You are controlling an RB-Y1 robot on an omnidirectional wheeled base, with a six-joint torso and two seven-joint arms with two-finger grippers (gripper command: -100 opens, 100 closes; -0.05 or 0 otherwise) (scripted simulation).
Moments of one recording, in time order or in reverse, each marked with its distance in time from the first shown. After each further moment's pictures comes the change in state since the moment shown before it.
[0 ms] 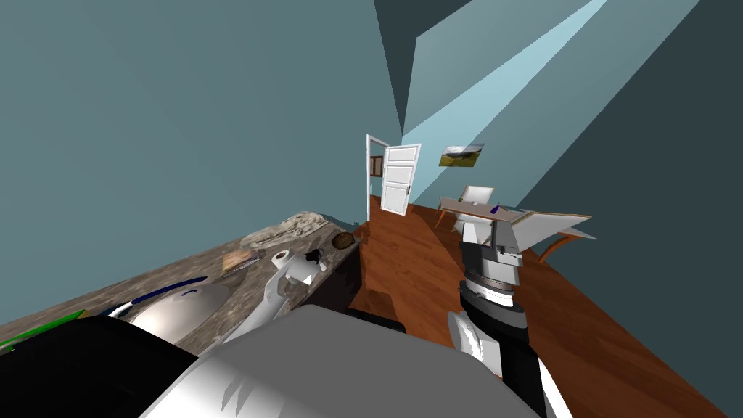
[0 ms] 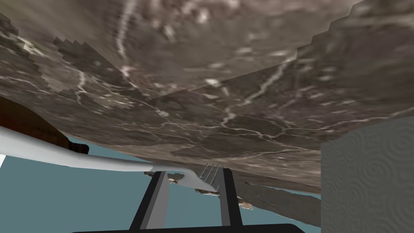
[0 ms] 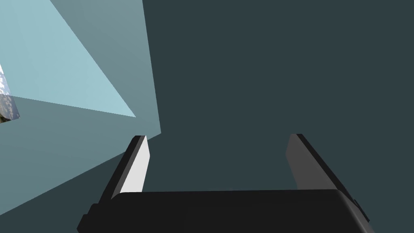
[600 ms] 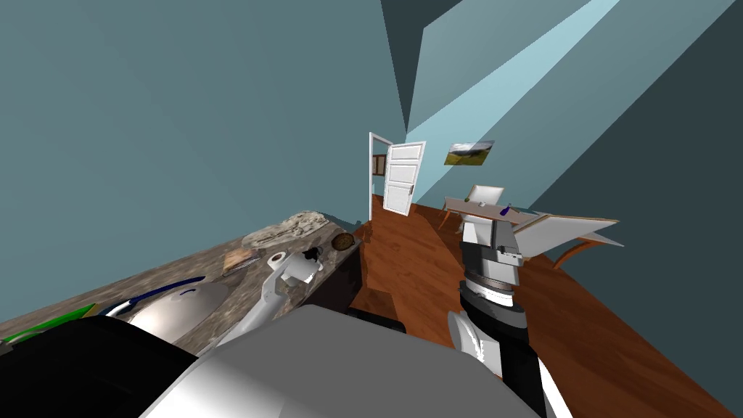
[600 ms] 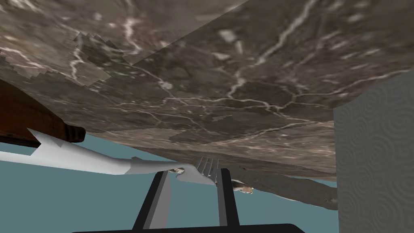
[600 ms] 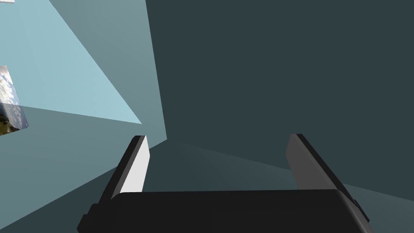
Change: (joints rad) left arm -0.003 0.016 0.007 -0.056 -0.017 0.054 -0.028; right arm 0.000 0.000 0.000 0.000 0.000 0.000 0.000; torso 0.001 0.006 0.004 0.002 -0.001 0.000
